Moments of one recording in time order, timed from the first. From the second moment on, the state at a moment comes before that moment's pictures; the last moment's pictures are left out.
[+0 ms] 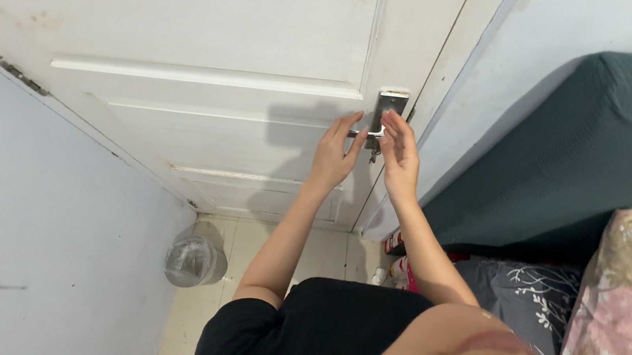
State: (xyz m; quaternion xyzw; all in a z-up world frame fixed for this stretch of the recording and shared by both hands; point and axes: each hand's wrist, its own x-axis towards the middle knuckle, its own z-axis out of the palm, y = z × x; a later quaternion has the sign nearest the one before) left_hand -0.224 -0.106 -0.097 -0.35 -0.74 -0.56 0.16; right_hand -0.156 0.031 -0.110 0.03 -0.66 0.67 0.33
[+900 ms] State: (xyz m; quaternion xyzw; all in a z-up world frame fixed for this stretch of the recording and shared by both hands) left_hand -0.278 -0.072 -0.167 -0.36 -0.82 -0.33 0.30; right_hand -0.213 0.038 -0.144 0.06 -0.89 0.28 0.35
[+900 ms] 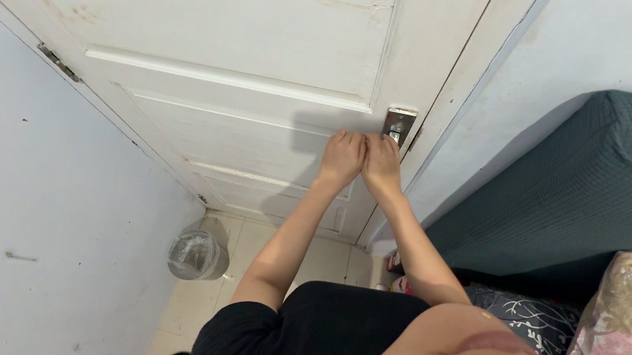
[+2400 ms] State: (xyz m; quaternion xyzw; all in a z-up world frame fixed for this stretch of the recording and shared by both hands) left_hand -0.226 -0.098 -0.144 -0.33 -0.85 -0.29 0.29; right_hand -0.171 0.027 -0.148 0.12 -0.85 0.36 0.36
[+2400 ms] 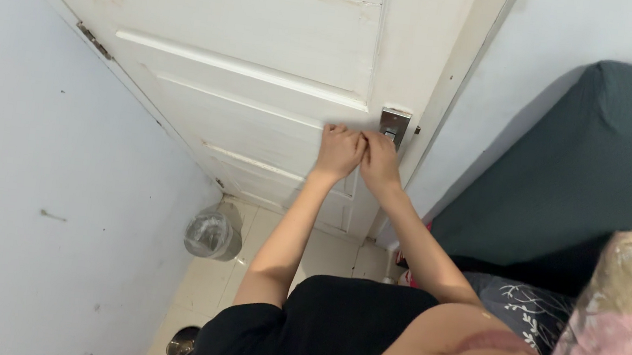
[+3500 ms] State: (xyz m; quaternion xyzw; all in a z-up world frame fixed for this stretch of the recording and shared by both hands) left_hand -0.086 -0.108 -0.102 -0.31 -0.84 -0.30 0.33; right_hand -0.081 0.040 -0.130 0.09 -0.71 0.59 0.37
